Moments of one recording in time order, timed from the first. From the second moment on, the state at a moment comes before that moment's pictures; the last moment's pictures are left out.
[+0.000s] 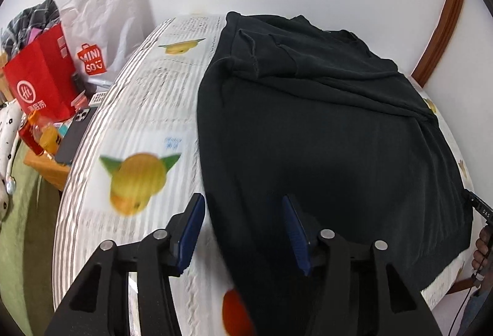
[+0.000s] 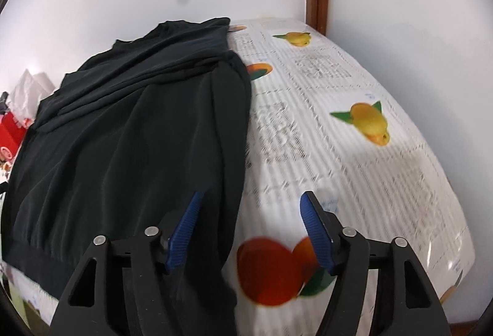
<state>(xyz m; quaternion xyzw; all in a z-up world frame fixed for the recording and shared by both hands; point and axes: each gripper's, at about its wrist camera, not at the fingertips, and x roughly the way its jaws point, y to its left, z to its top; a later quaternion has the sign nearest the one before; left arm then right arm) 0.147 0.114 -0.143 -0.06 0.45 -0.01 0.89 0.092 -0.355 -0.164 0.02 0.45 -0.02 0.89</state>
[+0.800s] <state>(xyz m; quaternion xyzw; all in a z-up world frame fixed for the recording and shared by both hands) 0.101 0.082 -0.150 -0.03 0.45 -0.02 0.89 0.059 -0.310 -0.164 -0.01 0.42 0.02 0.91</state>
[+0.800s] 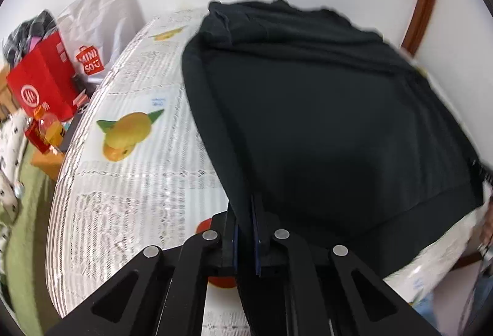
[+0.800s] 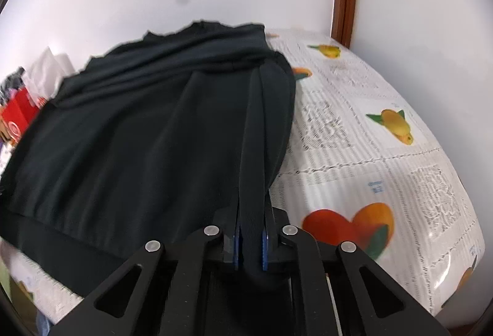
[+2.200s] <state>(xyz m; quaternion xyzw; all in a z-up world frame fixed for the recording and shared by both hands) 0.292 0.103 -0.084 -0.06 0.36 0.03 0.93 0.276 -0.303 -0.106 0.03 0.35 0.02 0.94</state>
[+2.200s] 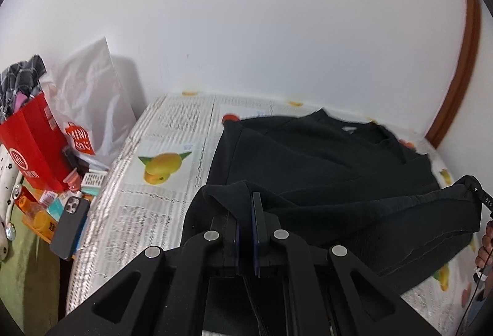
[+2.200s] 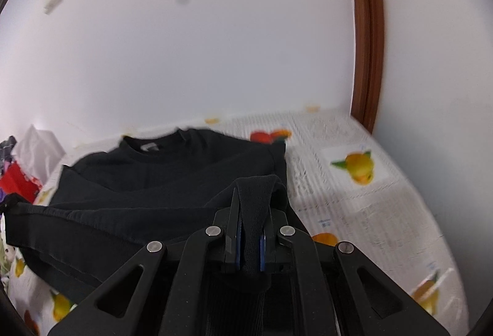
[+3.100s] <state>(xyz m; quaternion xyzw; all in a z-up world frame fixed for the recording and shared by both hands) 0.249 0.145 -0.118 -0.10 0.40 0.00 0.91 0.230 -0.347 -0.120 -0.01 0.42 -0.02 0.91</state>
